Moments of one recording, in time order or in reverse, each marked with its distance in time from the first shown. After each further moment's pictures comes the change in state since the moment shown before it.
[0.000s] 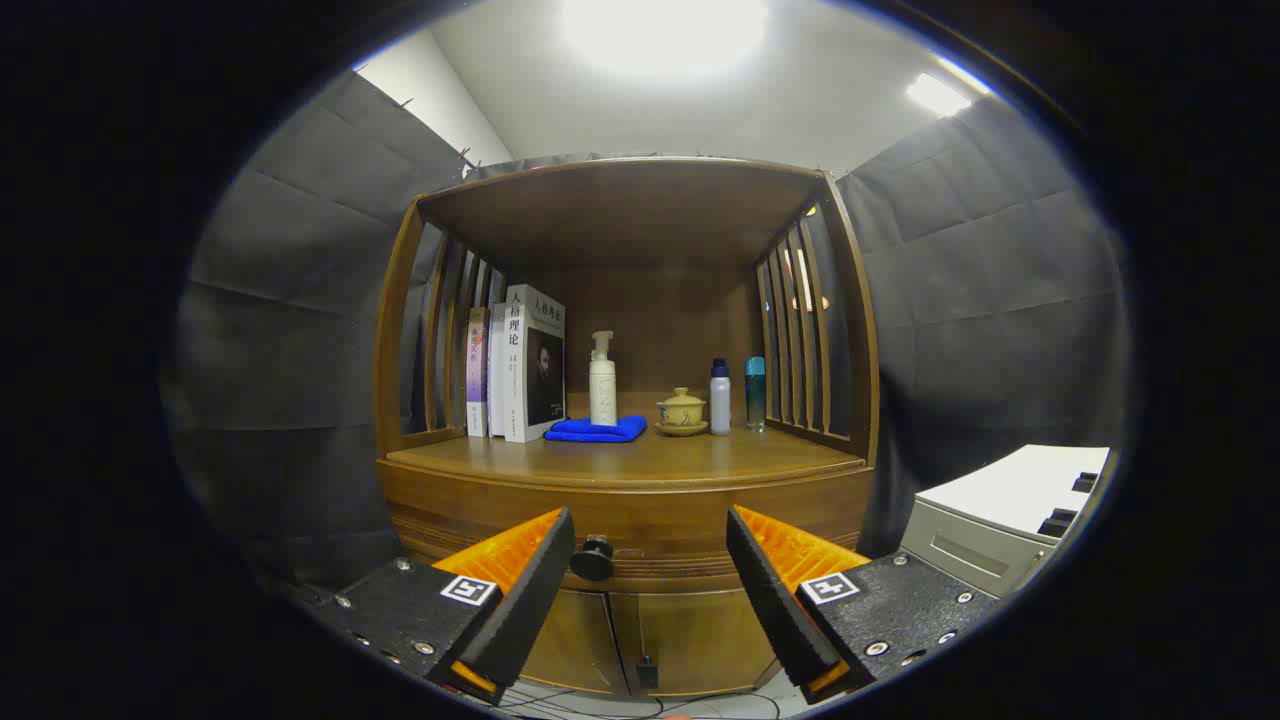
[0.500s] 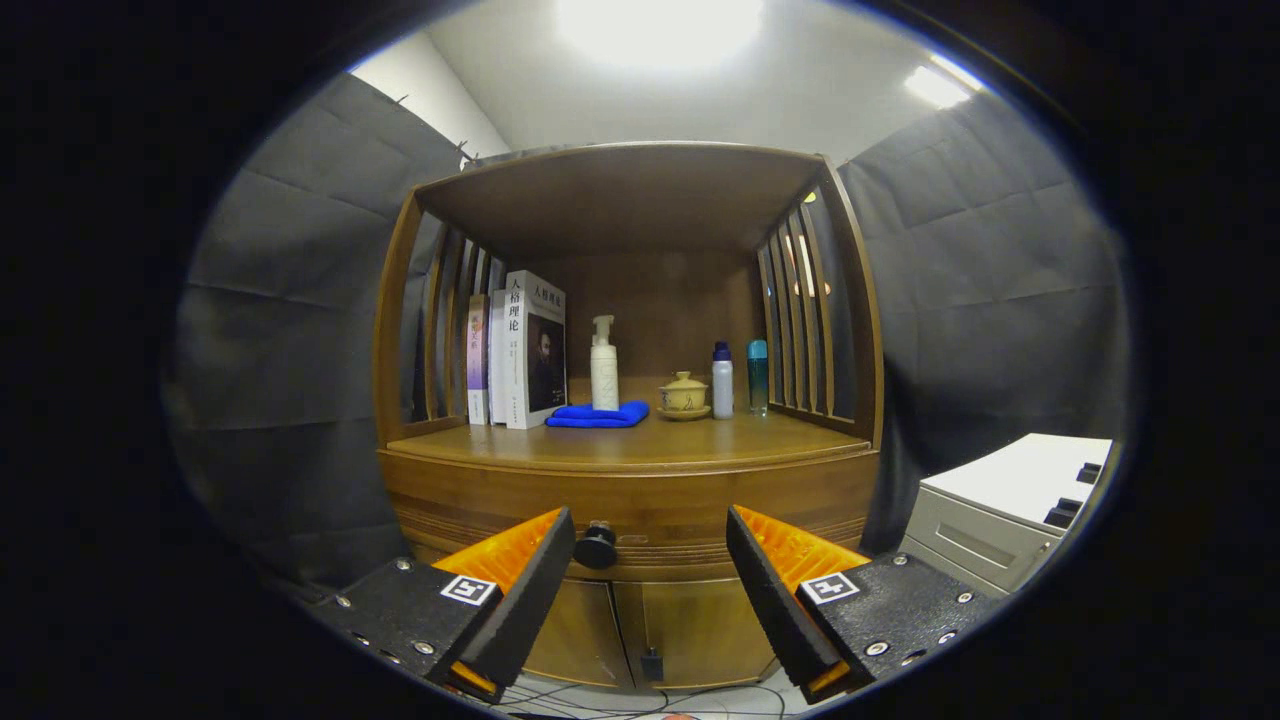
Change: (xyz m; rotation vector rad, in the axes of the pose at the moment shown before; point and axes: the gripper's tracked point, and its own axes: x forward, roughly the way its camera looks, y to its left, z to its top) arm 0.000 -0.002 -0.013 0.019 0.038 0.000
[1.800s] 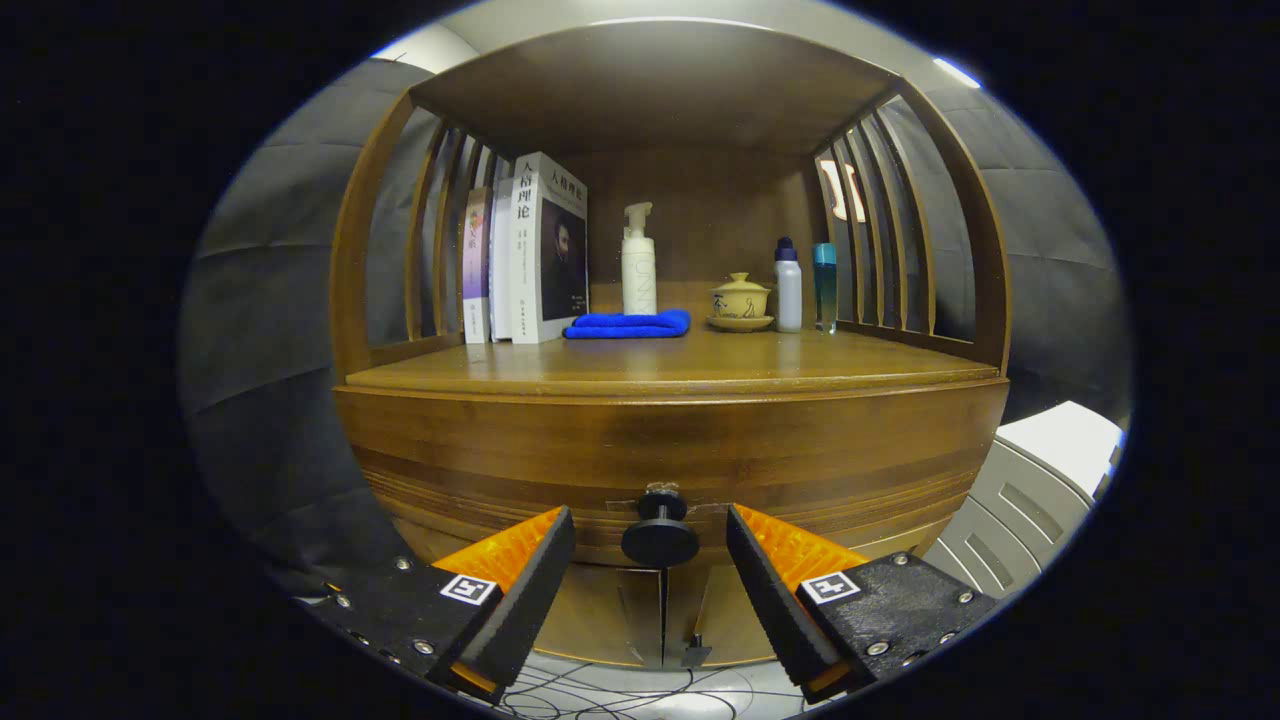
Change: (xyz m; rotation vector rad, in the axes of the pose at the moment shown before) arm 0.094 0.047 -0.092 -0.022 0.248 0.035
